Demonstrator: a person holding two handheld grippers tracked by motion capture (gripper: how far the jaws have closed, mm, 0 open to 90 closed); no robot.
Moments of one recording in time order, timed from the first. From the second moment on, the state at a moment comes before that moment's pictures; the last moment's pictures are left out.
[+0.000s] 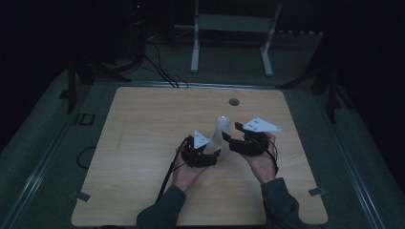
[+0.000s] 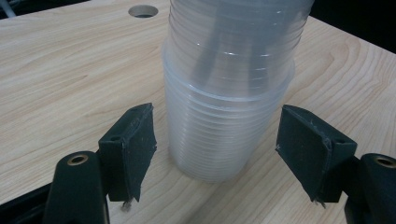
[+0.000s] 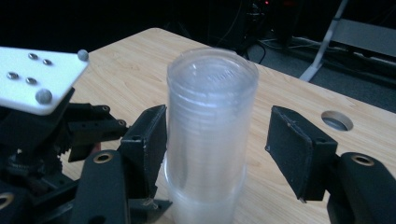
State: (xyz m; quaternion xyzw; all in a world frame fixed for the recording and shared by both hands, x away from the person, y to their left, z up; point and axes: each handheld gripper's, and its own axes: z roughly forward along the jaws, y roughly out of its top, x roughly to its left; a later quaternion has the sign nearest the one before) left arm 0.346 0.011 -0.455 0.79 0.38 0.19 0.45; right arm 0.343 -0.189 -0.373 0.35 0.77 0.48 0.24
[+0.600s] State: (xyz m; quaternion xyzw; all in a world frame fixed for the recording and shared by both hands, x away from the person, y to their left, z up) left arm 0.348 0.011 -0.456 0.78 0.38 0.19 0.46; right arm 0.365 -0.169 -0.374 0.35 0.77 0.48 0.24
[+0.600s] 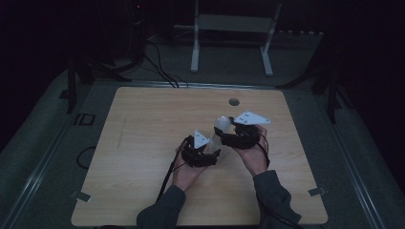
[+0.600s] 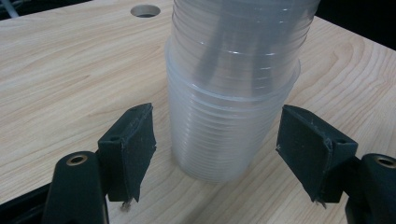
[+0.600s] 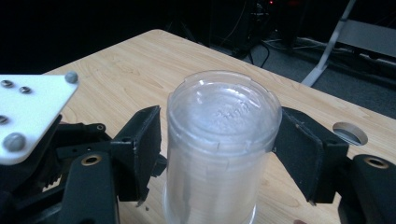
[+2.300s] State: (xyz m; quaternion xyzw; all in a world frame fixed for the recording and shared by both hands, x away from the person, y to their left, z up) left arm 0.351 0.003 -0.455 0.78 0.38 0.19 0.46; right arm 0.362 -0.168 -0.349 0.34 0.75 0.51 0.25
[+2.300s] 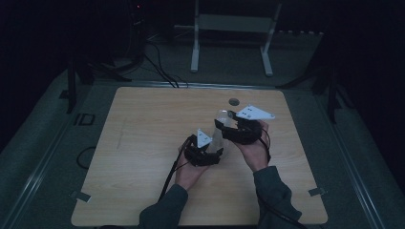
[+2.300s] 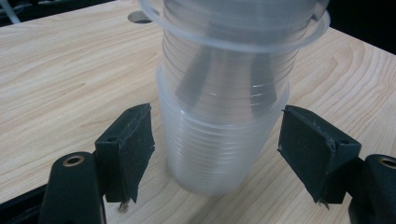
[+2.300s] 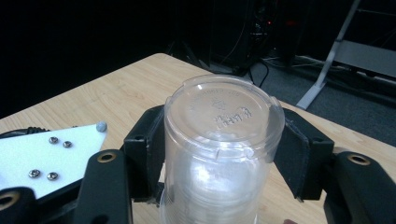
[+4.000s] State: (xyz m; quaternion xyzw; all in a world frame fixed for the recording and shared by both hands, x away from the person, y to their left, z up) left arm 0.345 0.004 -0.458 0.79 0.37 0.19 0.45; right arm 0.349 -0.182 -0.311 0.33 0.72 0.54 0.28
